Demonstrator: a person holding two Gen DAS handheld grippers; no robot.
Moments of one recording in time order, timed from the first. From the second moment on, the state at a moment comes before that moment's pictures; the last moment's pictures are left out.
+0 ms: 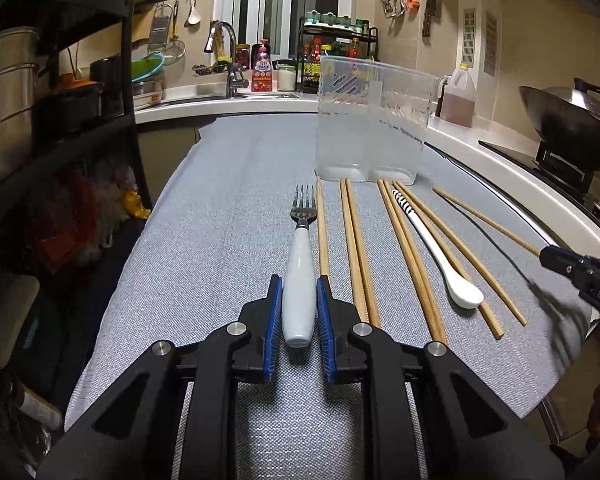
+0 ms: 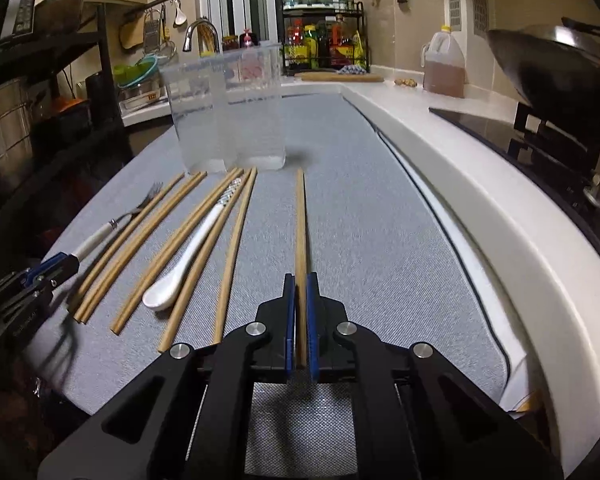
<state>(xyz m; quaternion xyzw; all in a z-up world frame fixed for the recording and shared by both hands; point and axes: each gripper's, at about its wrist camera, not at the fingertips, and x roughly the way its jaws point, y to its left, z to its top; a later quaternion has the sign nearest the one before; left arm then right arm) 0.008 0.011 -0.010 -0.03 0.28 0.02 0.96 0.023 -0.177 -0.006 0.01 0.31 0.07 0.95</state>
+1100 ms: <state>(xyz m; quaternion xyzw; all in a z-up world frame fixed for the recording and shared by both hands) 0.042 0.031 0.105 -0.03 0.22 0.00 0.97 0.054 -0.182 0.126 0.05 0.22 0.11 0.97</state>
